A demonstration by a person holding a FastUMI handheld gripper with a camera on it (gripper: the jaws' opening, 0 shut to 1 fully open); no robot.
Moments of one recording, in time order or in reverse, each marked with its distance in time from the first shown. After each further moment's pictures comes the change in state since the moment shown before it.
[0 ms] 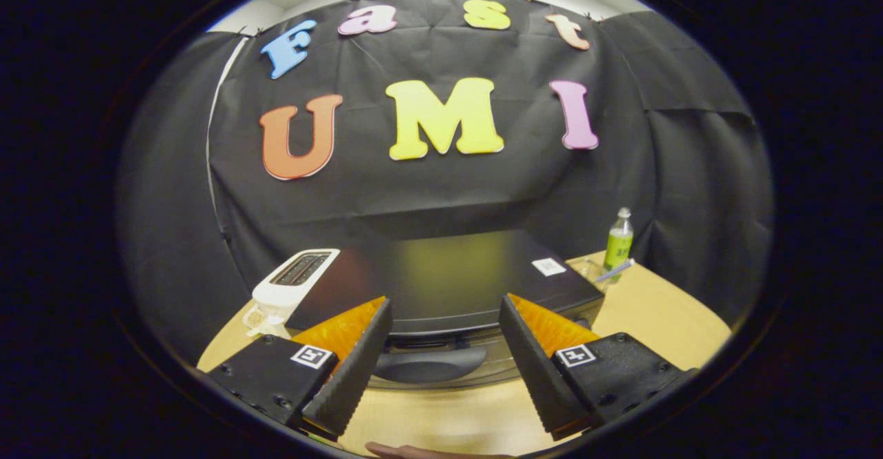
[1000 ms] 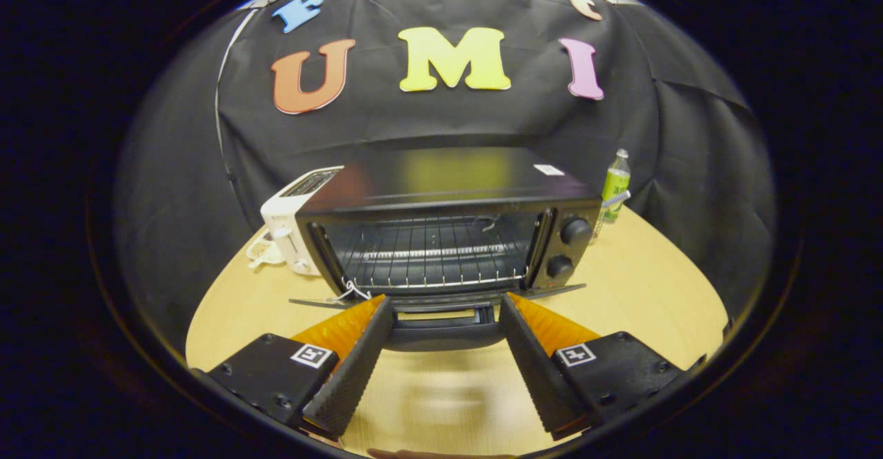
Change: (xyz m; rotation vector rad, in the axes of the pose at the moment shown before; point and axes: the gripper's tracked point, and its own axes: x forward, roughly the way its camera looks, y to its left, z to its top) arm -0.067 -0.006 -0.105 -0.061 0.243 -0.008
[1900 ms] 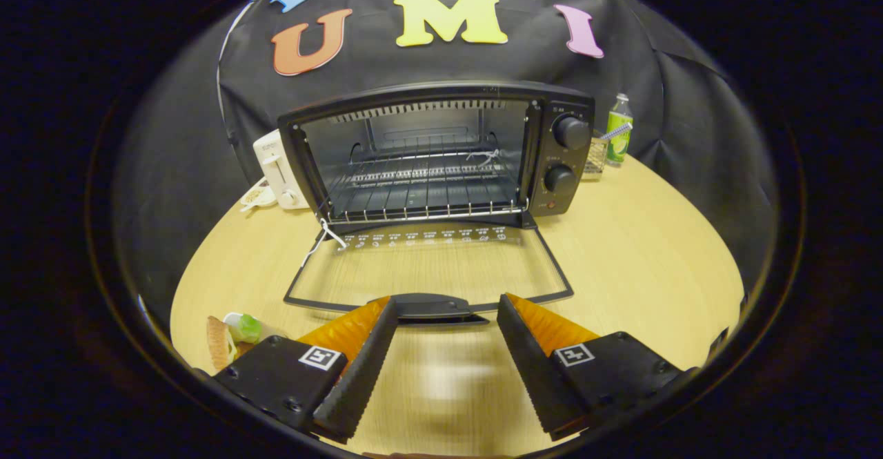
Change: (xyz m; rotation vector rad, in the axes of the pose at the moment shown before) arm 0.009 -0.028 -0.082 -0.019 0.128 0.029
